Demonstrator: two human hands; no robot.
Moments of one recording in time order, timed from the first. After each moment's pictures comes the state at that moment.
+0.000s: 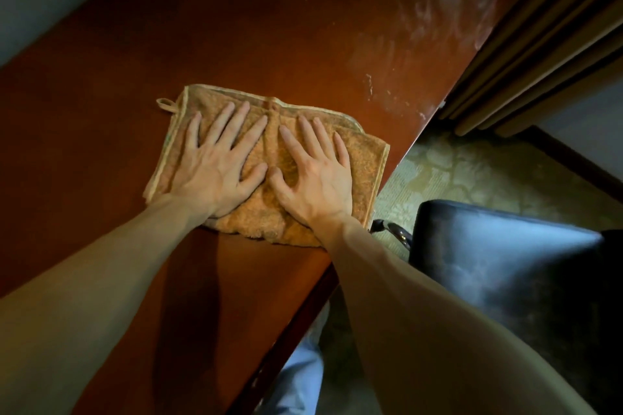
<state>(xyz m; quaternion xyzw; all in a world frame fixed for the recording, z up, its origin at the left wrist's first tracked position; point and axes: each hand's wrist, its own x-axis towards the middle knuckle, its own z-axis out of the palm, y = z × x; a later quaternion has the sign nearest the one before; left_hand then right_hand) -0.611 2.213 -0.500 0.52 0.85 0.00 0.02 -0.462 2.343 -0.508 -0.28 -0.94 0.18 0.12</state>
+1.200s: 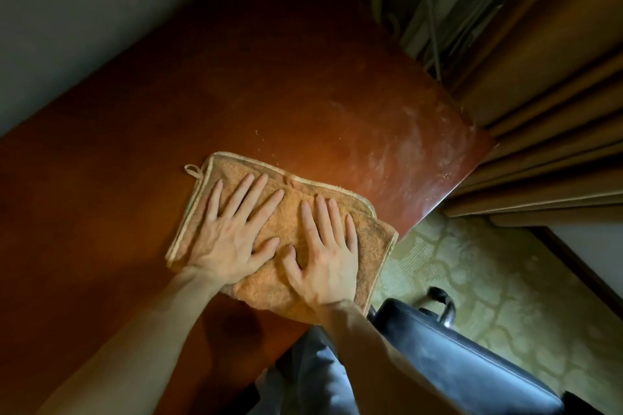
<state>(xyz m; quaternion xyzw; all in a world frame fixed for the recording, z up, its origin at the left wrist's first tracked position) -0.615 2.414 -0.484 0.48 0.87 -0.04 0.05 -0.472 2.555 -0.493 -0.25 -0.94 0.22 0.05</state>
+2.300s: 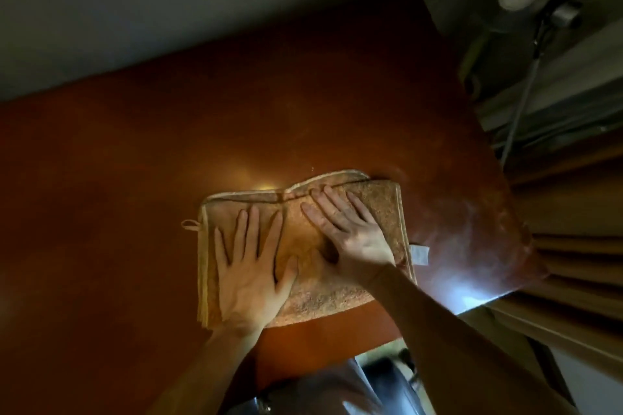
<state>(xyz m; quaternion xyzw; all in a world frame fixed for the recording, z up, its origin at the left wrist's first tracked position) -0.571 2.442 -0.498 0.11 0.99 0.06 0.04 -0.599 2.666 -0.498 0.20 -0.96 0.20 0.02</state>
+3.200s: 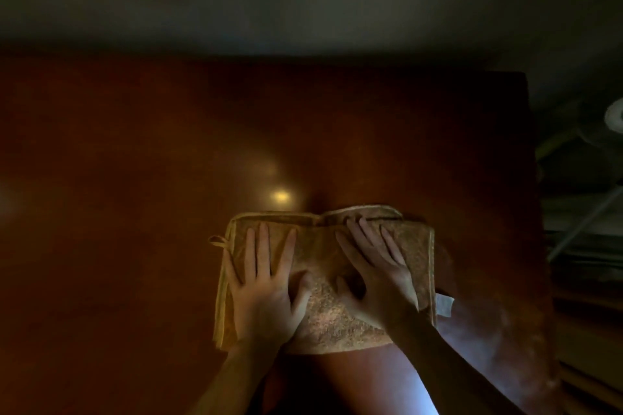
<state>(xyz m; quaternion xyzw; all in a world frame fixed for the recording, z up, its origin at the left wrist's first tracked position) -0.579 2.456 -0.489 -0.07 0.99 0.07 0.03 -0.650 2.668 -0.490 0.26 -0.94 0.22 -0.01</state>
